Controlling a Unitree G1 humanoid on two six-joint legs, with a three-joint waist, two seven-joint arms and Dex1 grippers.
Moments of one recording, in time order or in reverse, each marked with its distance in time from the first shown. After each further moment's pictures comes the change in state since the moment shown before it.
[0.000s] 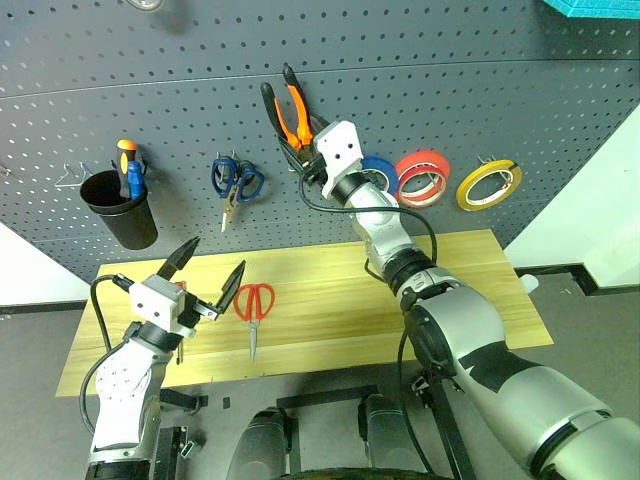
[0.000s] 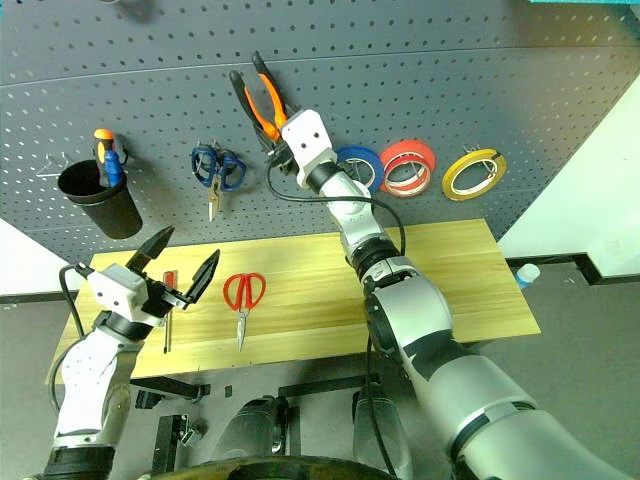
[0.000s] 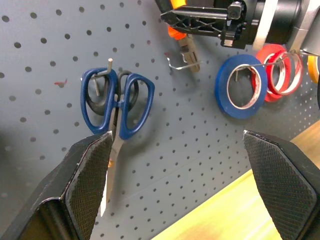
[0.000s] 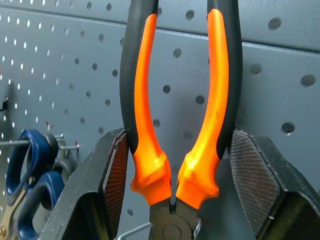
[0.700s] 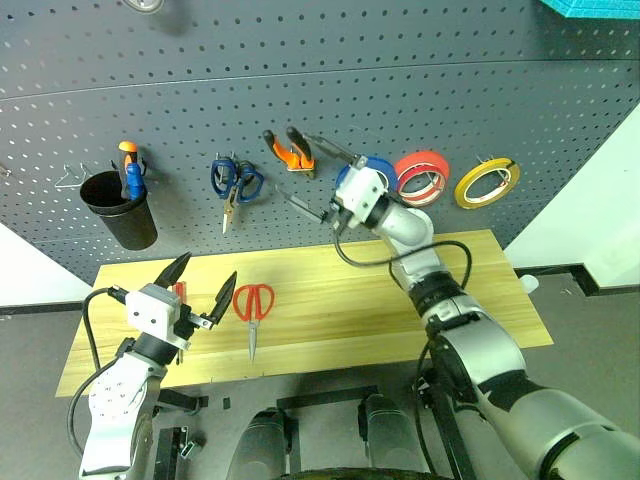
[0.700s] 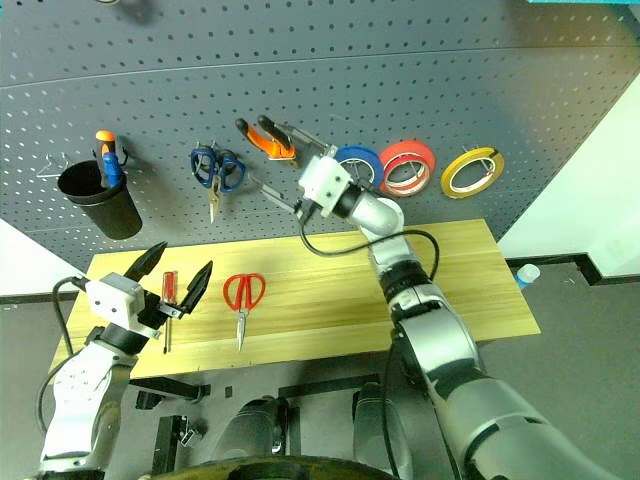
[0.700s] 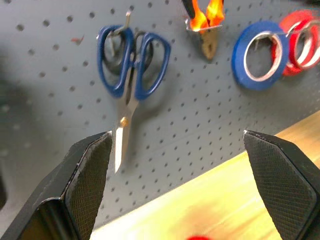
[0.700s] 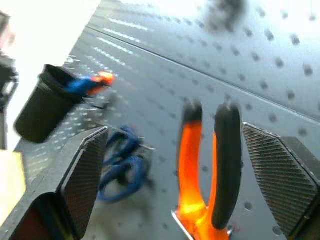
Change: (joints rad) left arm 0.139 -0.013 0.014 -0.137 0.048 0.181 0.132; right arm 0.348 -0.185 0.109 -0.512 0.123 -0.139 0.503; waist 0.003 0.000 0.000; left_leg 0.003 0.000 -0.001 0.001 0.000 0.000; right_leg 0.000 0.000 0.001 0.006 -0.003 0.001
